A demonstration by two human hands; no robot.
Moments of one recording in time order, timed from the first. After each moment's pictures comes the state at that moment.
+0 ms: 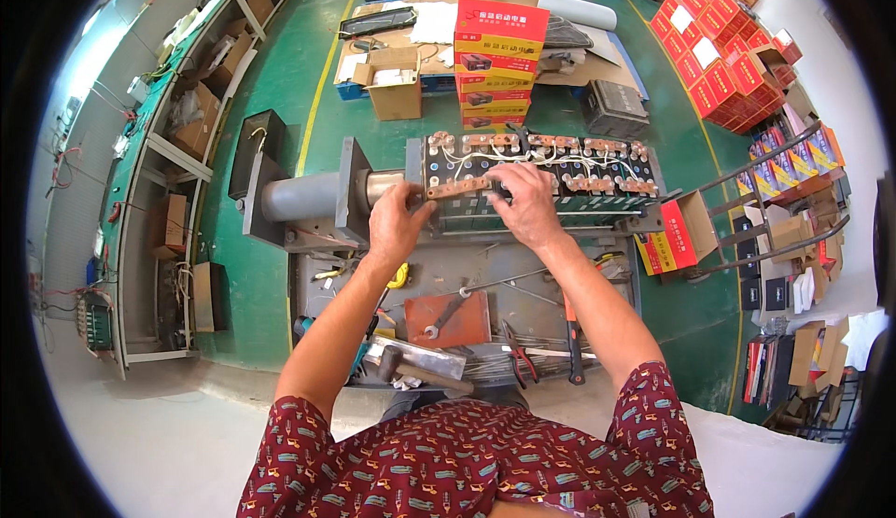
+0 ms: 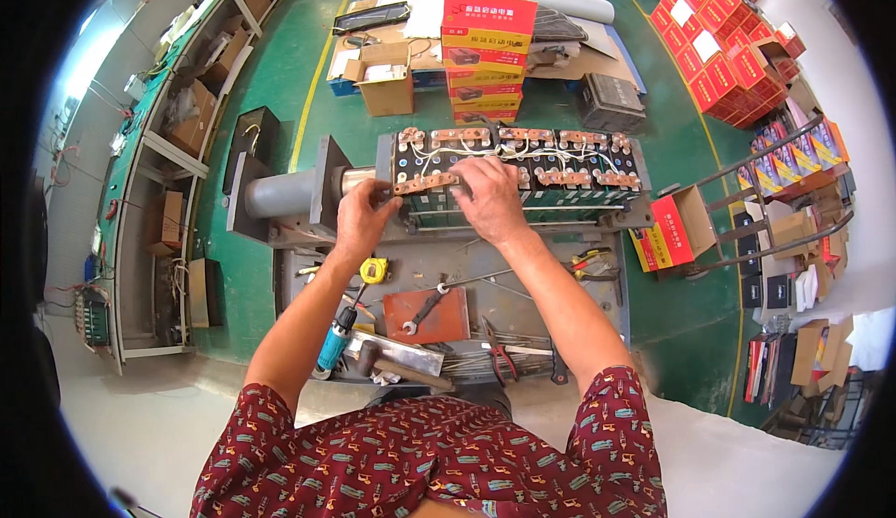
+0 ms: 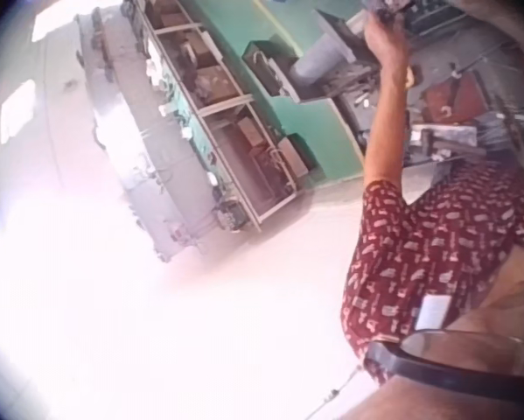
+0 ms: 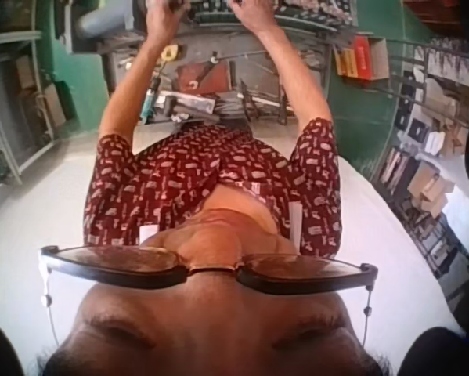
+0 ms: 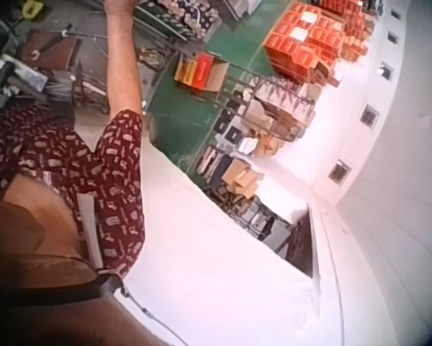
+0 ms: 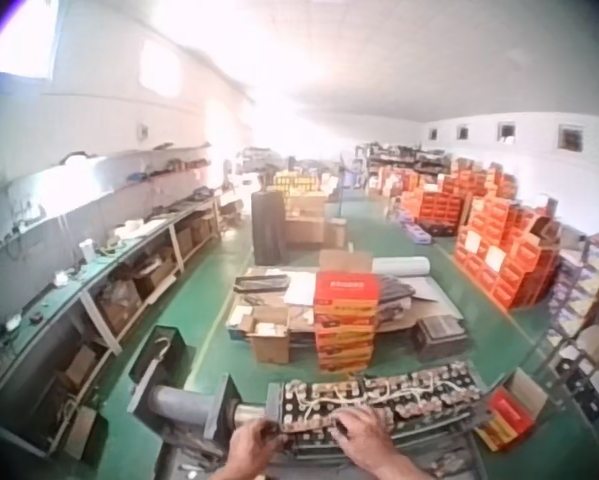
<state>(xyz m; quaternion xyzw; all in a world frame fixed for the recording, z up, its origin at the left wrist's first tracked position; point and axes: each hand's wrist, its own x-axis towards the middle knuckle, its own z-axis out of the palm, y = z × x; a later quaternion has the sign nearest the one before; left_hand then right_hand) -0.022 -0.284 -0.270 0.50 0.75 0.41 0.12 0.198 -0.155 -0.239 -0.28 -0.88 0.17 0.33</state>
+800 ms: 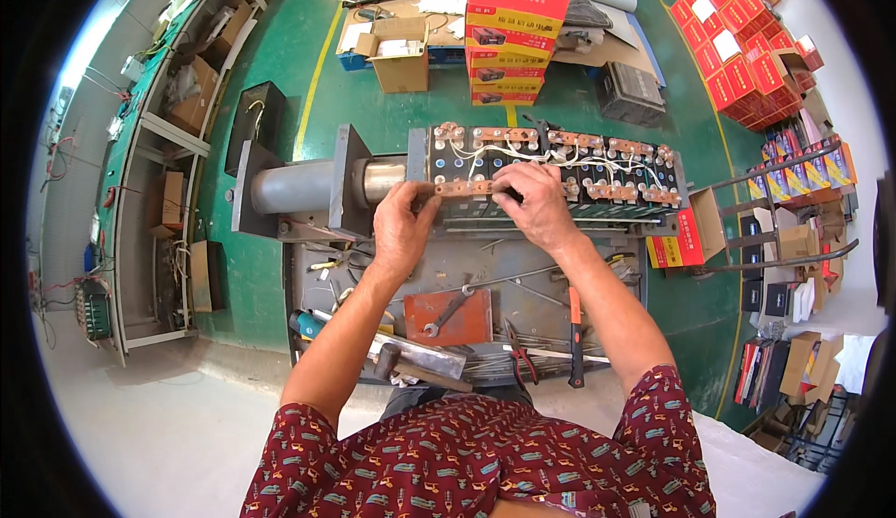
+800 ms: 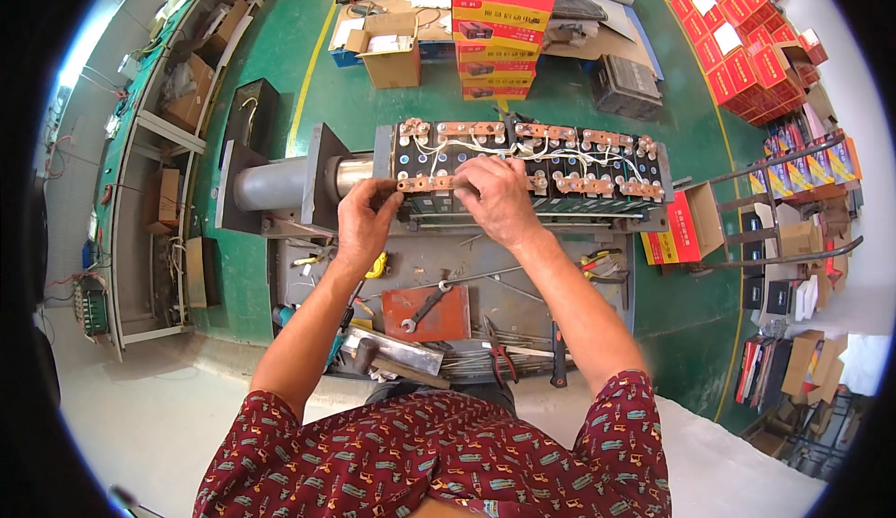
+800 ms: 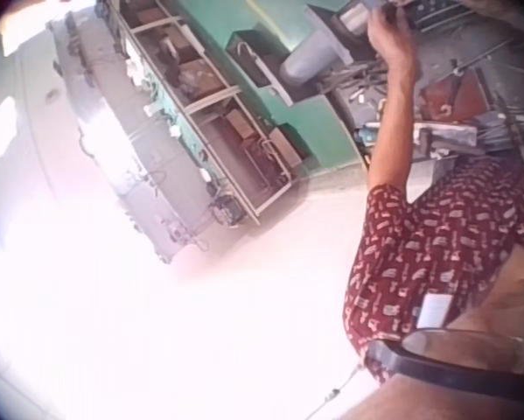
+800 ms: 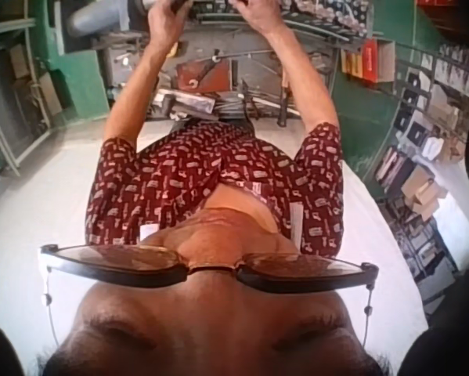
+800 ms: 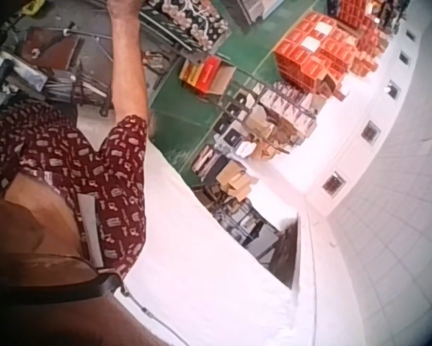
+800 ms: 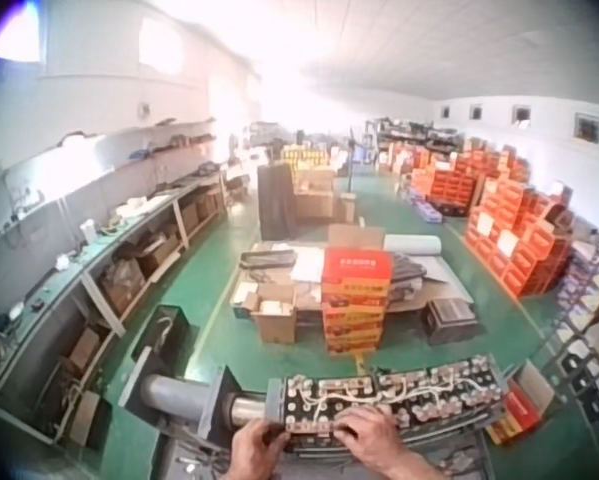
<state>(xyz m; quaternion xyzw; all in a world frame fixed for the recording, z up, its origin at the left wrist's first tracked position) -0.007 -0.273 -0.273 0.45 0.73 0.49 0.16 0.191 -0.127 -0.252 -0.24 -0.90 0.24 0.28</state>
